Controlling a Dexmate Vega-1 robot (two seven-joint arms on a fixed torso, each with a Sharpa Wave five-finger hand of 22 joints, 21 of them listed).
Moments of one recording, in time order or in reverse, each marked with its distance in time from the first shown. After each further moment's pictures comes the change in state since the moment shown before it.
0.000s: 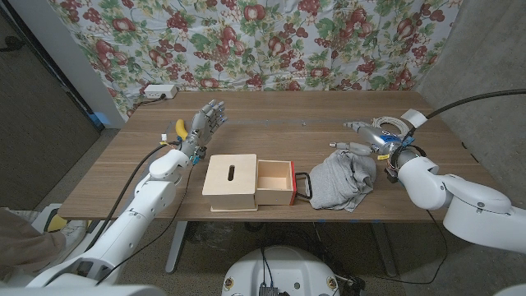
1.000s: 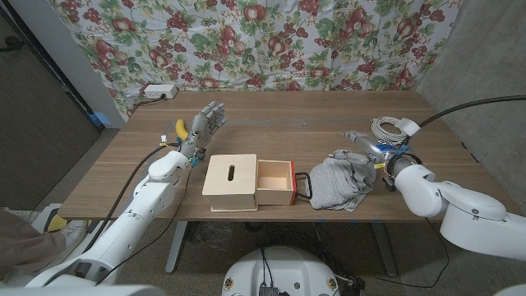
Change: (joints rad) left arm 0.003 0.008 0.004 0.008 0.001 -0.006 -0.005; left_hand 0.000 0.000 -0.004 -0.004 0.000 0.000 0.000 0.000 -0.002 0.000 0.000 0.000 0.000 -0.001 -0.001 0.000 0.000 0.000 0.000 -0.004 0.000; right arm 0.027 -0.003 -0.075 -0.017 -0.011 -0.055 0.031; right_hand 0.029 0.021 0.000 0.000 0.015 -0.039 -0.009 -0.006 0.000 -0.054 -0.025 -0.017 0.000 0.000 0.000 0.000 0.000 0.022 0.000 0.002 0.000
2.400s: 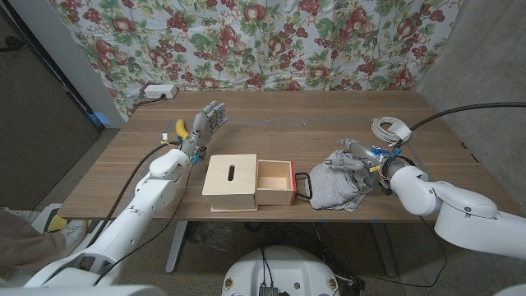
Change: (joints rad) left arm -0.034 -0.011 0.004 0.041 0.005 0.005 -0.022; left_hand 0.006 0.006 0.004 -0.004 0.000 0.000 0.000 0.000 0.000 0.000 0.000 0.000 0.000 -0.004 0.004 0.000 0.000 0.000 0.000 0.000 0.000; right arm 0.066 0.018 -0.069 0.033 -0.002 0.019 0.077; right_hand 0.020 0.002 -0.004 -0.004 0.007 -0.004 -0.012 -0.002 0.000 0.000 0.000 0.005 0.000 0.025 0.000 -0.004 0.000 0.053 0.029 0.004 0.002
